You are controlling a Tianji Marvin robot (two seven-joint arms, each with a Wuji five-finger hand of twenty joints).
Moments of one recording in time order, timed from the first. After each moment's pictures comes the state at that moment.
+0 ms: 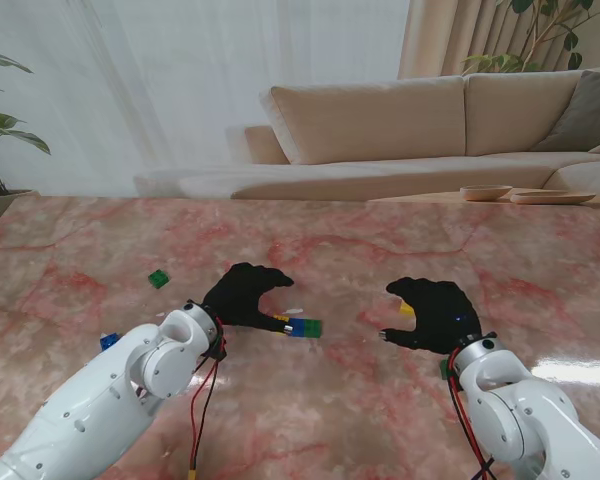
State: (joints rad) left arm 1.32 -1.12 -0.94 -1.40 0.73 -0.15 0.04; right arm -1.83 -1.05 1.43 -1.85 -1.14 0.01 0.07; left_hand 0.48 -0.40 0.18 -0.07 0.42 0.05 0.27 0.20 0.37 0.02 0.27 0.29 0.29 0.09 0.16 0.40 -0.03 0.05 0.43 0.40; right_hand 0.12 -0.37 0.69 -0.07 0.34 -0.02 0.19 0.56 0.40 -0.08 0.17 0.24 0.41 -0.10 0.11 0.30 0.18 -0.02 0.53 0.51
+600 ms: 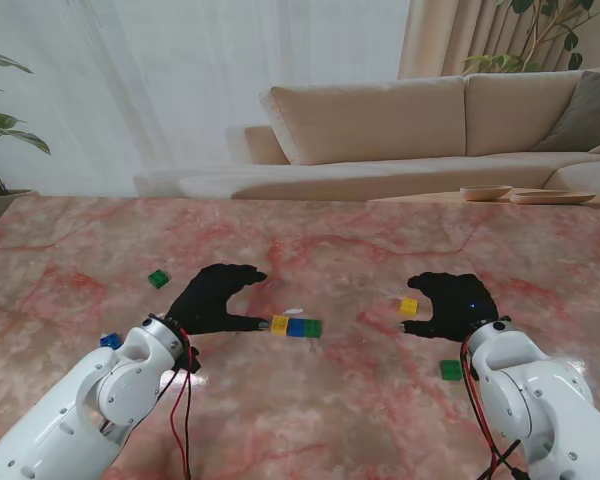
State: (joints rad) left arm 1.55 -1.09 -1.16 -1.59 0.72 -0.21 0.04; right arm -1.78 -1.04 1.47 -1.86 -1.21 0.06 0.24; left_hand 0.51 -0.31 0.08 0.00 0.42 0.08 0.21 0.18 0.36 0.03 0.24 0.22 0.25 0.08 0.15 0.35 -0.02 0.00 0.41 0.28; right_hand 0.12 -0.38 0.69 -0.07 0.34 -0.02 0.19 0.56 0.40 -0.08 0.17 0.24 0.41 -0.10 0.11 0.30 0.18 -0.02 0.53 0.51
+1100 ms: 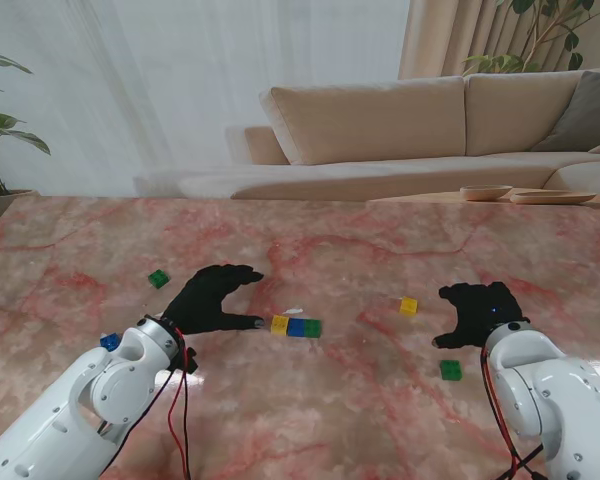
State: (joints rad) left arm 1.55 -1.09 -1.18 -1.58 0.66 -0.23 0.02; right arm -1.79 -1.04 1.53 -1.85 -1.36 0.06 0.39; left_hand 0.51 -0.31 0.08 0.00 0.43 0.08 0.20 0.18 0.36 0.04 0.24 0.22 0.25 0.08 0.15 0.35 -0.02 0.00 0.40 0.27; right_hand 0.24 -0.56 0.68 -0.07 0.34 0.00 0.16 0.56 0.40 -0.08 0.22 0.28 0.43 -0.09 0.16 0.33 0.18 -0.01 0.55 0.51
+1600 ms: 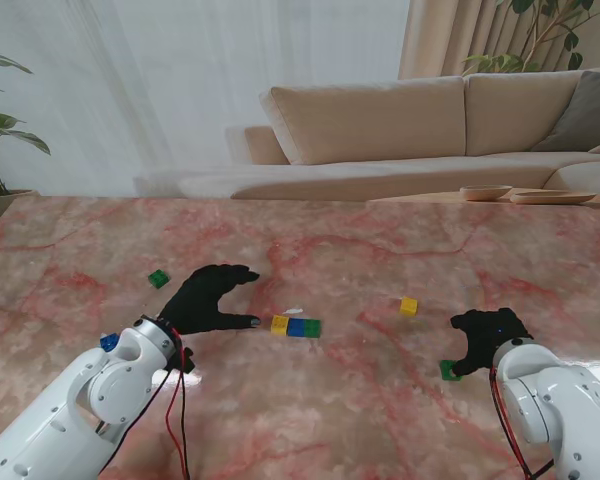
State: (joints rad) left arm 1.55 -1.09 -1.20 -1.56 0.66 -0.24 0.03; right arm -1.78 -1.02 1.52 -1.74 -1.37 0.03 0.44; left_hand 0.52 -0.31 0.08 0.00 0.43 0.08 0.20 0.18 0.36 0.04 0.24 0.22 0.25 0.07 0.15 0.35 -0.02 -0.01 0.37 0.27; right_hand 0.31 -0.60 0.65 -0.07 0.31 0.03 0.25 0.67 0.34 -0.08 0.41 0.47 0.42 -0.09 0.31 0.41 0.18 -0.02 0.59 0.56
